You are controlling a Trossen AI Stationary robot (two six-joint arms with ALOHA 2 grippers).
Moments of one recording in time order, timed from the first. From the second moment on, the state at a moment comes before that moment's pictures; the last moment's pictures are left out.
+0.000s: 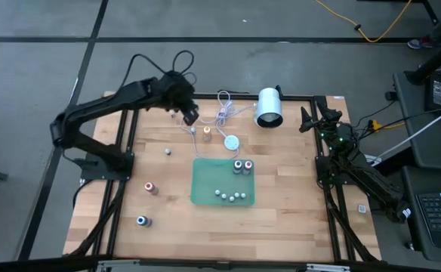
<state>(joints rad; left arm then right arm) 0.46 1.34 1.33 -0.78 -0.09 -0.16 -0.84 0.03 0.01 0.07 0.30 0.12</state>
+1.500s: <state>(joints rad) -0.07 1.46 1.33 -0.70 -0.13 -0.22 -0.84 0.03 0.01 0.07 0.30 0.12</state>
